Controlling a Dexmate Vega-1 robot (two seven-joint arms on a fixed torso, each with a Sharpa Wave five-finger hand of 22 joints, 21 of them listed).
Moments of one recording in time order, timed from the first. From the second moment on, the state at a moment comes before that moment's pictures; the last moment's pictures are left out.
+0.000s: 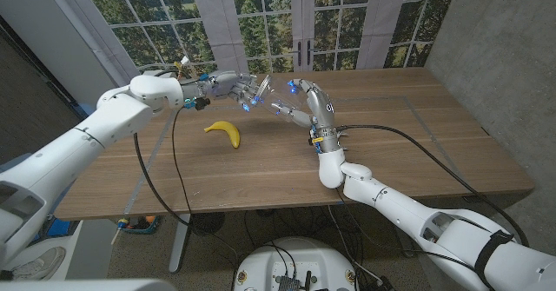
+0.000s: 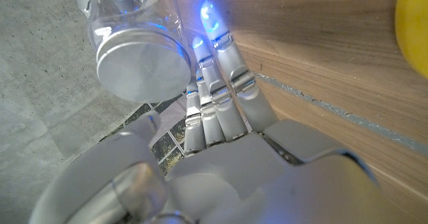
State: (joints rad) left arm 0.63 0.93 0.44 -1.70 -0.56 0.12 -0.48; left_hand 0.33 -0.06 0.52 0.05 0.20 0.38 0.10 0.18 0.20 0.59 0.06 0.17 0.19 0.77 -0.07 0.17 0.18 1.03 0.06 0.25 0.17; right arm -0.64 -0.27 -0.79 -1.09 -0.71 0.41 -1.12; right_hand 0.70 -0.15 0.31 -0.17 0.22 0.59 0.09 0.83 0.35 0.65 -0.01 0.86 0.89 0.76 -0.08 0.47 1.14 0.41 -0.05 0.77 0.23
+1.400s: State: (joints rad) left arm 0.57 0.87 0.48 -1.52 -0.45 -0.25 -0.63; left_hand 0.78 -0.04 0.54 -0.18 0.18 0.15 -0.18 0.27 0.20 0.18 -0.01 0.25 0.20 0.34 -0.03 0.20 0.18 0.72 0.07 0.22 0.18; right arm -0.65 -0.26 -0.76 -1.08 -0.75 0.45 -1.12; right_hand 0.70 -0.15 0.33 -0.19 0.22 0.59 0.09 0.83 0.35 0.65 -0.01 0.86 0.89 0.76 -0.08 0.45 1.16 0.40 -0.04 0.80 0.22
